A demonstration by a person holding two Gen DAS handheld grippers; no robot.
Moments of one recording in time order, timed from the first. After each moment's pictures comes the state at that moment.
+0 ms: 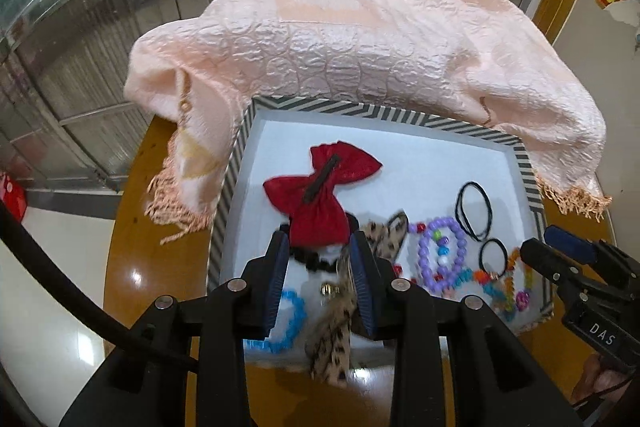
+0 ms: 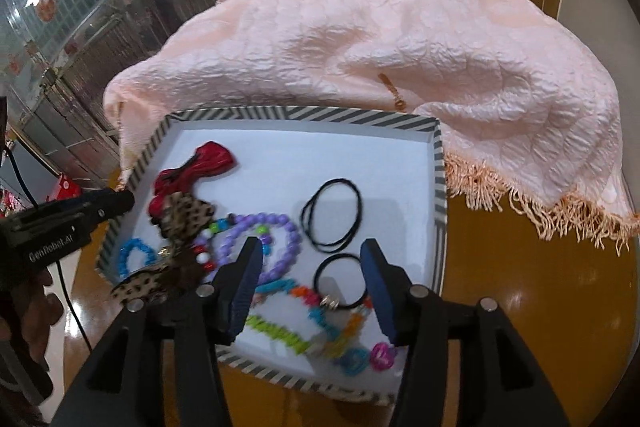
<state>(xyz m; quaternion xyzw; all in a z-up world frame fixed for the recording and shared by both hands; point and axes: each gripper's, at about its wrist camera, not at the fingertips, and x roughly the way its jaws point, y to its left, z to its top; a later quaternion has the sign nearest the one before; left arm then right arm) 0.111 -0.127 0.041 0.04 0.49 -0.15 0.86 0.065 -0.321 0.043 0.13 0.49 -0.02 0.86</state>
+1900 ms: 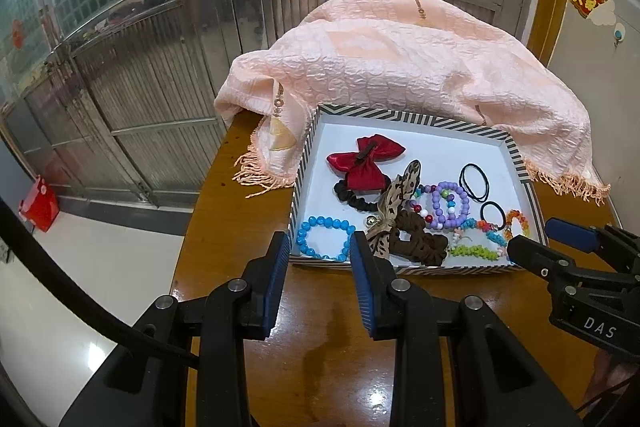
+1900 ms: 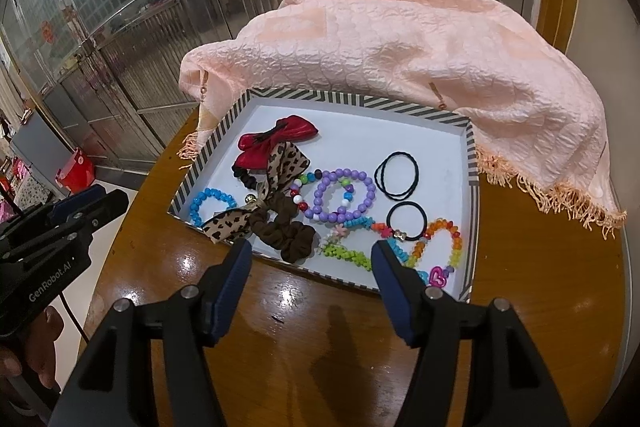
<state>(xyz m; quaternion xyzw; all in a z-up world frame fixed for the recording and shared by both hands) 0.013 -0.065 0.083 0.06 0.42 -0.10 0.90 0.005 -0.239 0.086 0.08 0.48 0.01 0.87</state>
